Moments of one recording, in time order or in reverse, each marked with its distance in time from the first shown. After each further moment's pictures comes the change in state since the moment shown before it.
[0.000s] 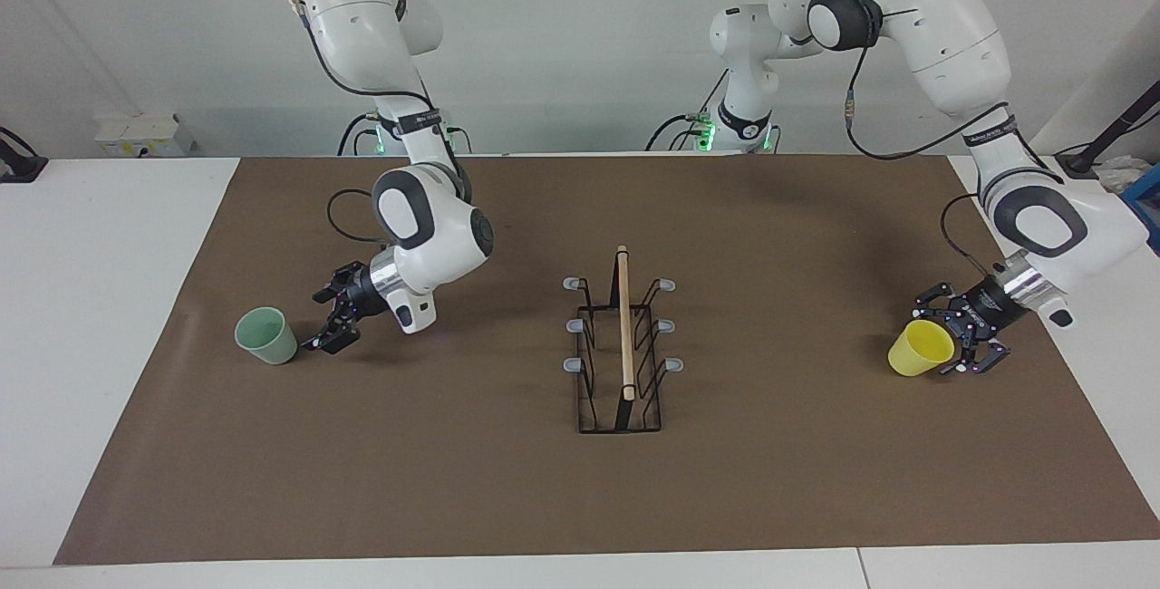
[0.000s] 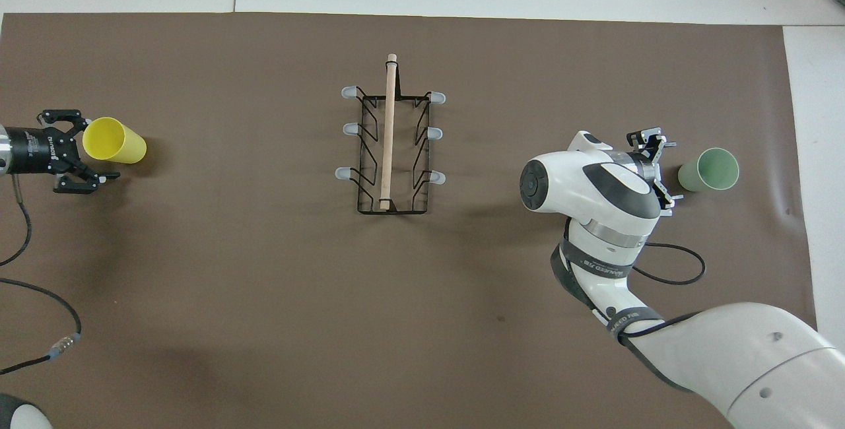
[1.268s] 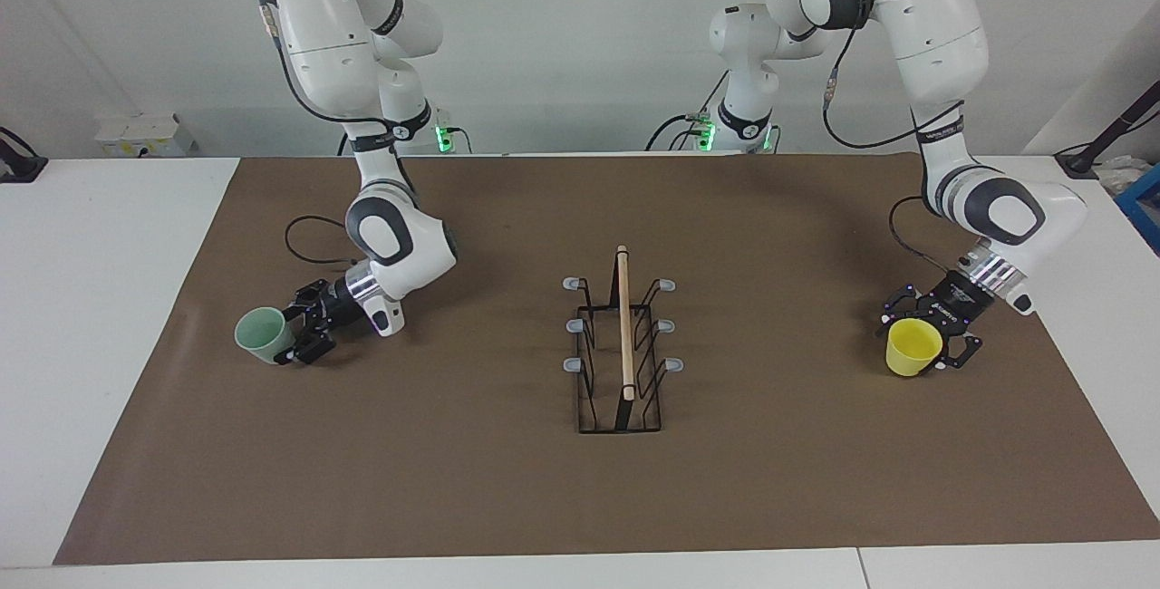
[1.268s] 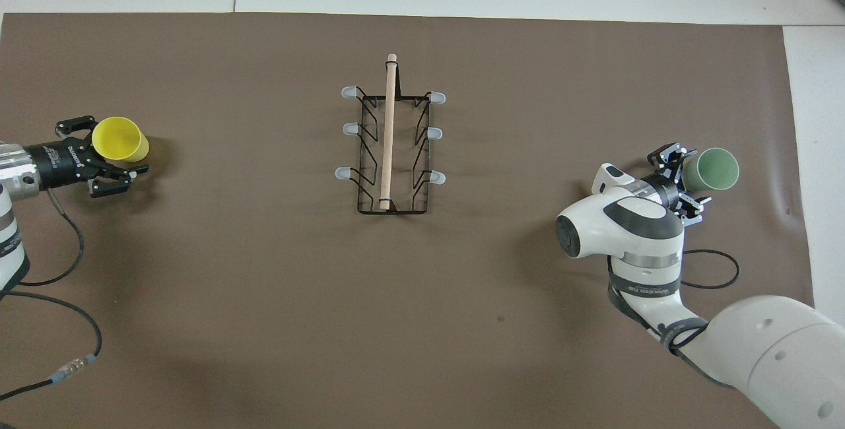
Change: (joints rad) left arm -0.047 -0.078 -0.014 -0.192 -0.317 0.133 0.039; right arm -0.148 0.025 -0.003 -0.174 -0.419 0.146 0.232
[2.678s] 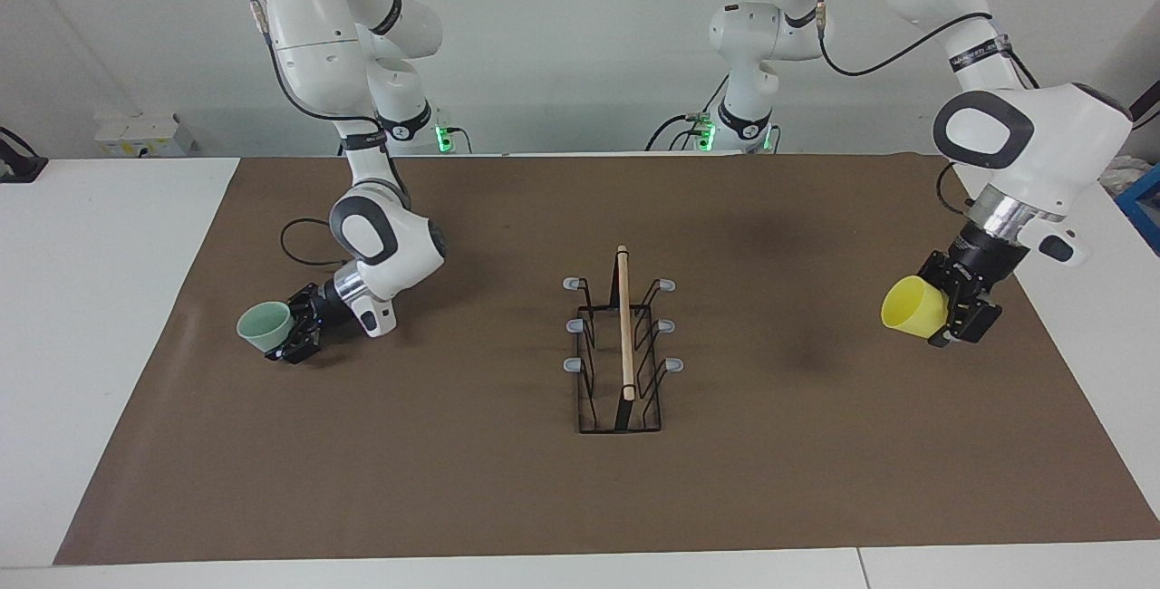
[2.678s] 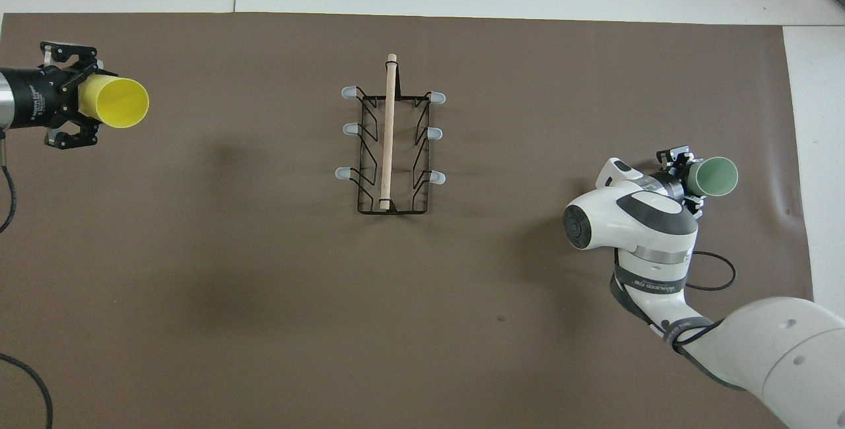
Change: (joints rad) left arm -0.071 -0.315 -0.201 0.081 0.794 0.167 0.020; right arm -0.030 -0.027 0.030 0.028 0.150 0.042 -0.047
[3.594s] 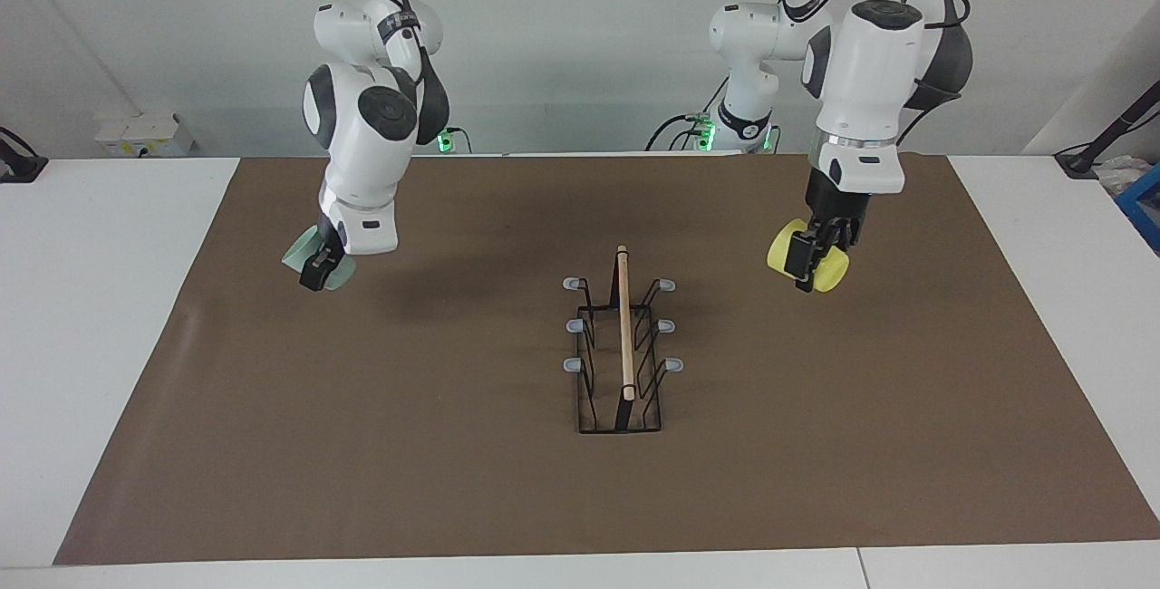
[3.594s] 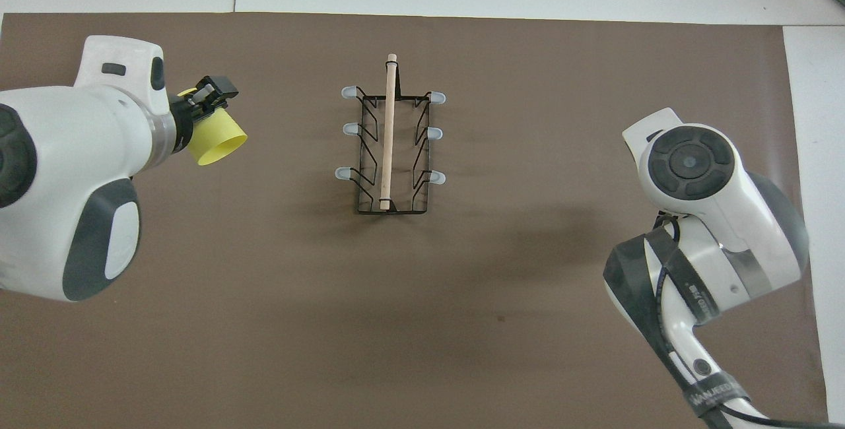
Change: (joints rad) left arm 0.008 -0.199 -0.392 -0.171 0.561 0.128 -0.008; right arm 0.009 -0.398 0.061 0.103 0.981 -0.031 -0.311
